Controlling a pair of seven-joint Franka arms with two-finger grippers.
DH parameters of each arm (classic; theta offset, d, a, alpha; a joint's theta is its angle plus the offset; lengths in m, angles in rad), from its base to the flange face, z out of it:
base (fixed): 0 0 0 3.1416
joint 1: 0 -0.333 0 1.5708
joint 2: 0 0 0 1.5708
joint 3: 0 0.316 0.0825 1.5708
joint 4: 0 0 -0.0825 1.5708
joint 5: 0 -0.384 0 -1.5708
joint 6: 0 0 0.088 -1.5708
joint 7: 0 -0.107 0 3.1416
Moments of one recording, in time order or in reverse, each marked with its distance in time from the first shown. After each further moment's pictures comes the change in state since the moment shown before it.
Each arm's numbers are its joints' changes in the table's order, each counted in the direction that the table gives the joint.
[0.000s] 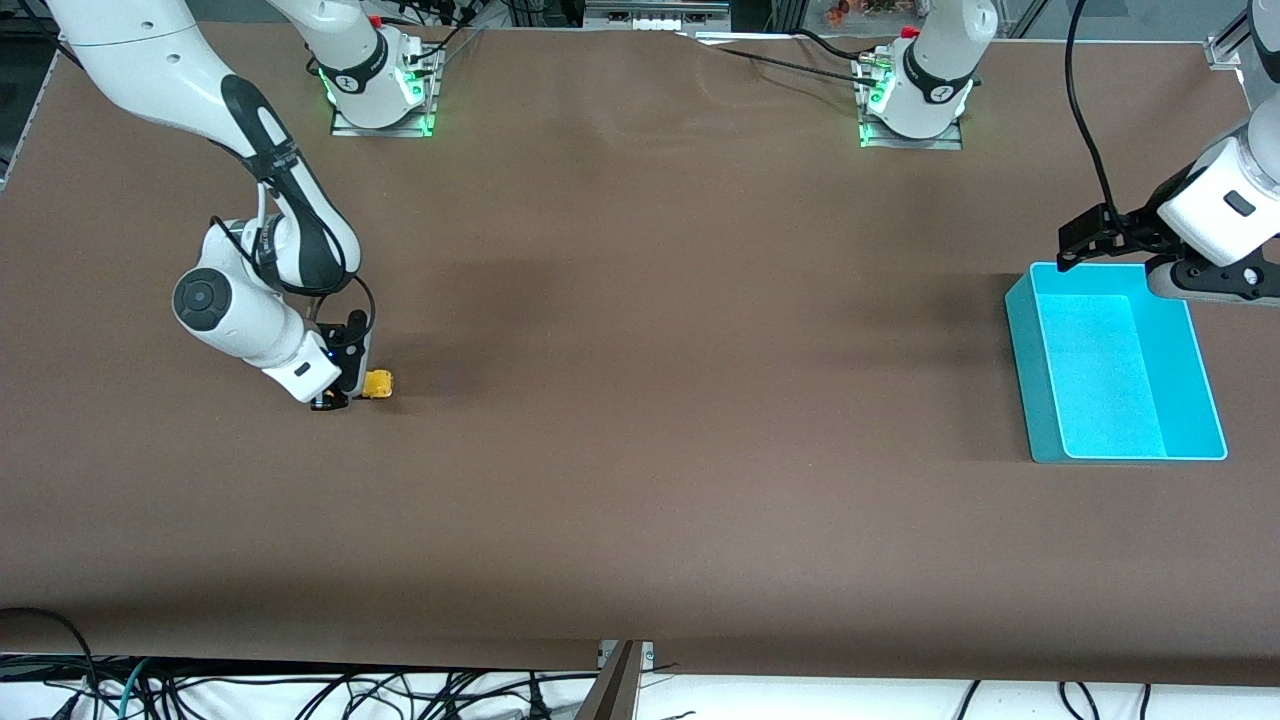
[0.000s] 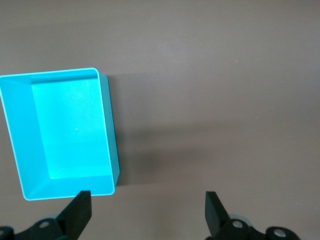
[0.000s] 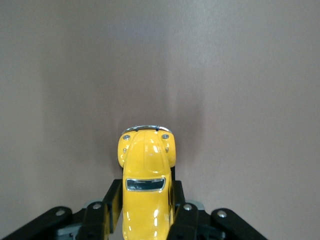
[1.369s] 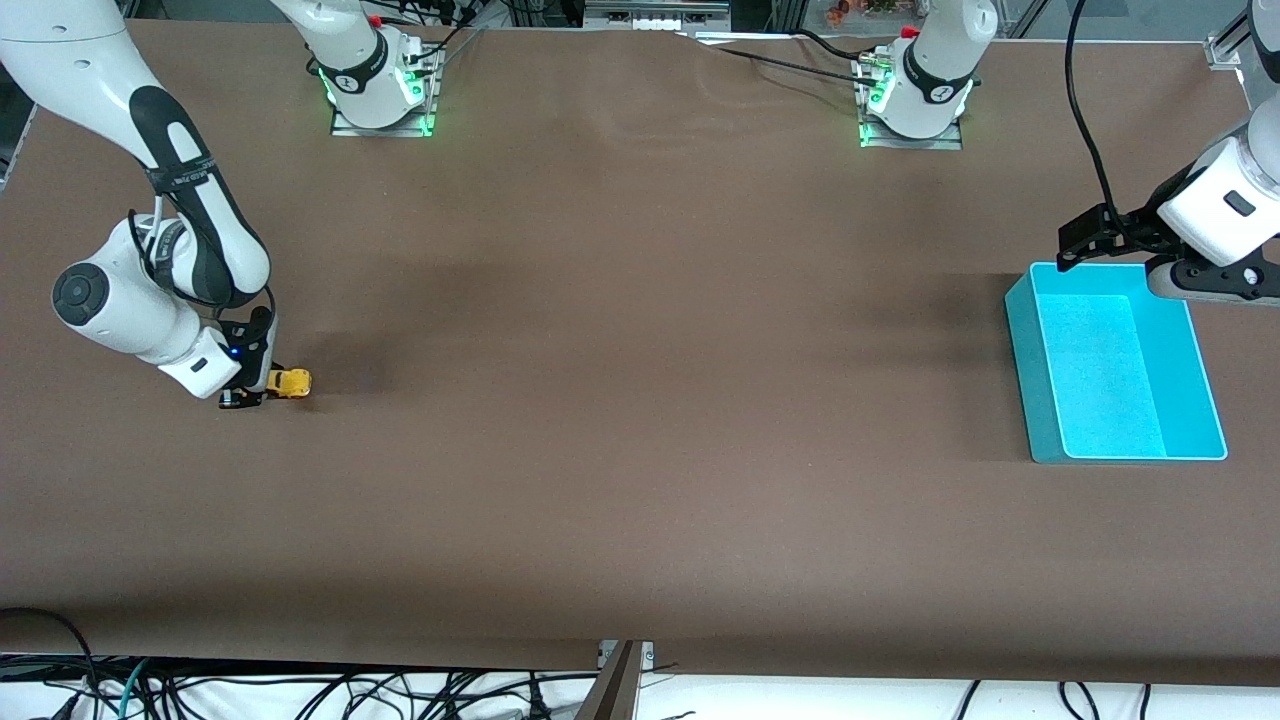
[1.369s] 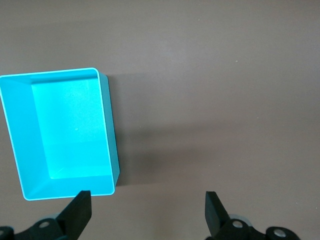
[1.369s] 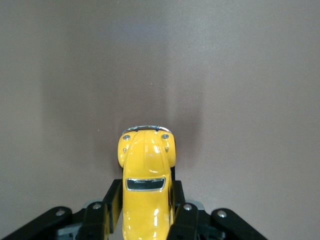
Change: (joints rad) left arm 0.000 0.000 0.000 0.000 0.000 0.000 0.000; right arm 0.170 0.005 -0.055 0.011 -0.051 -0.002 0.279
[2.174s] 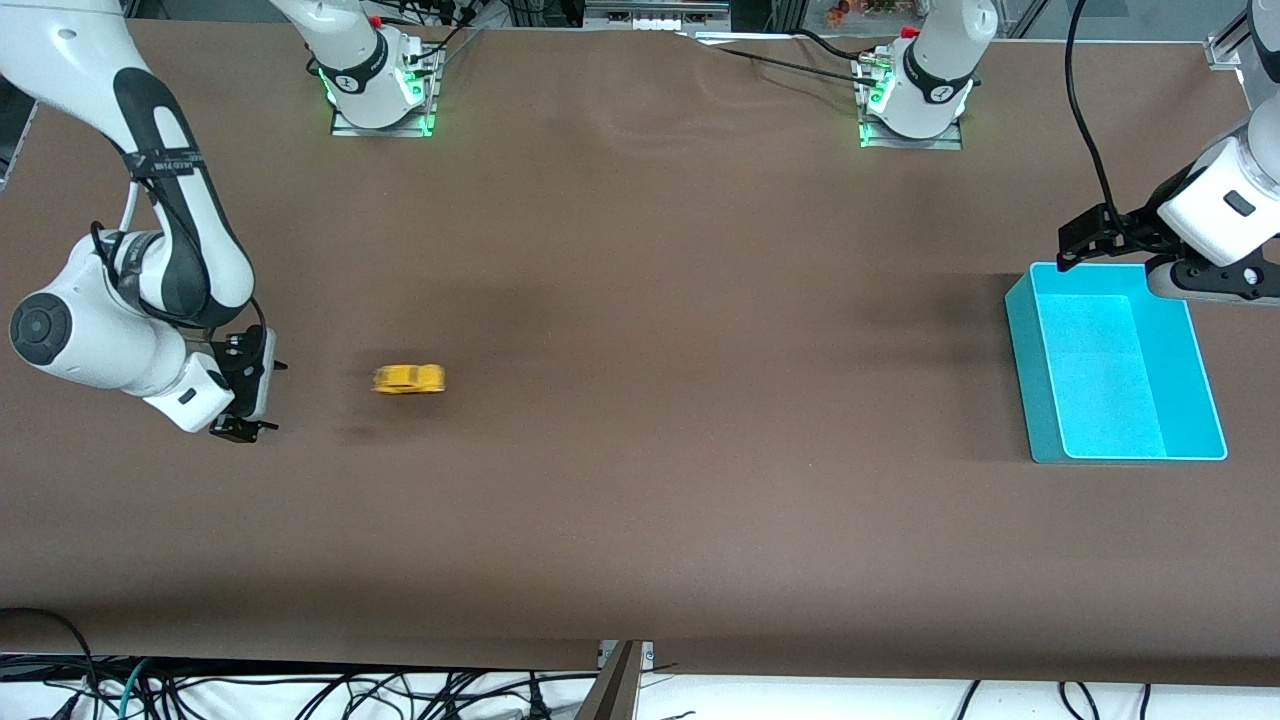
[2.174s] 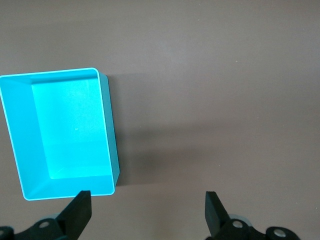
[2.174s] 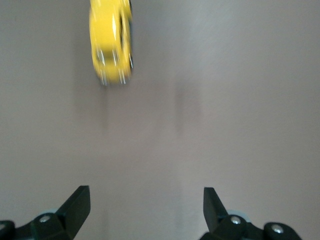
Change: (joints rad) left arm 0.000 0.000 0.000 0.000 0.000 0.000 0.000; right arm -0.077 -0.024 0.039 0.251 -0.017 -0.313 -0.138
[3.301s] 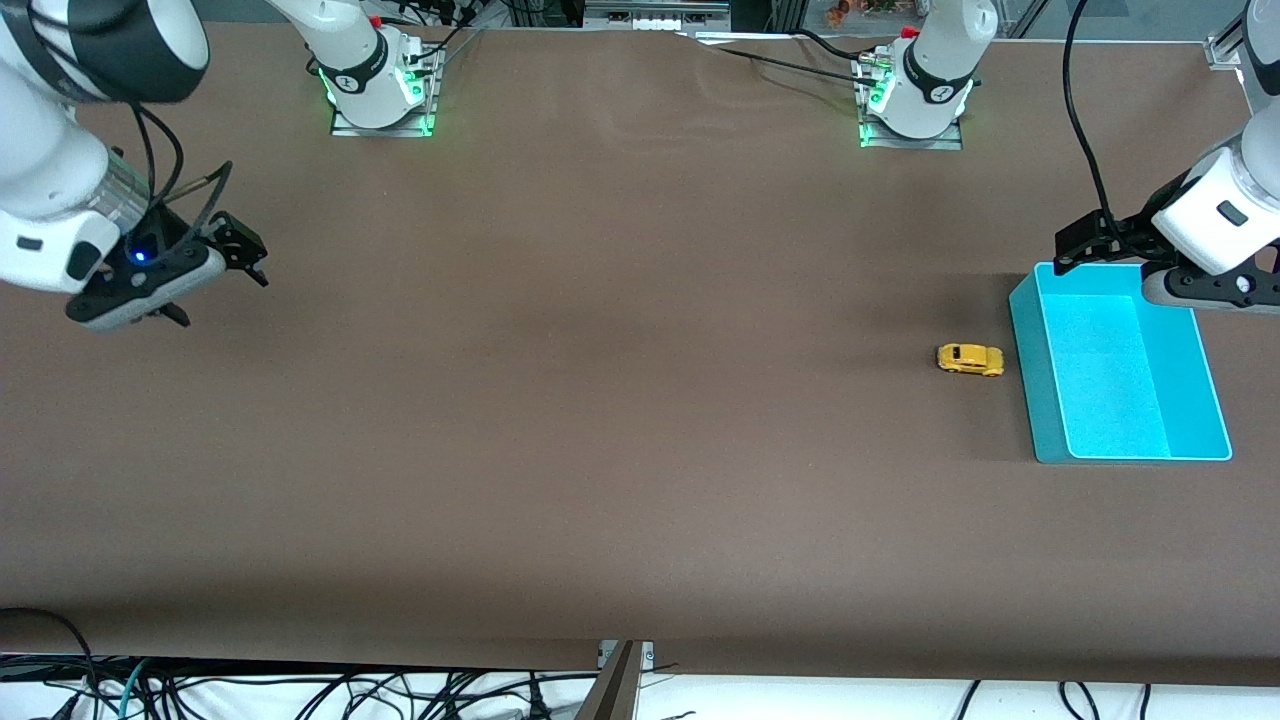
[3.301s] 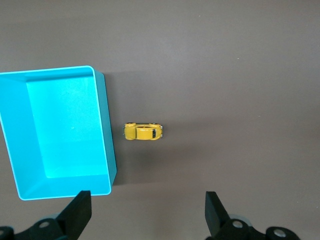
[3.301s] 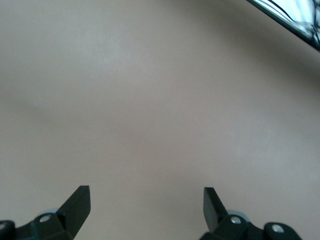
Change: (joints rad) left arm 0.000 0.021 0.000 0.000 0.000 -0.001 0.000; right arm -0.143 -0.479 0.001 -0.003 0.073 -0.356 -1.272
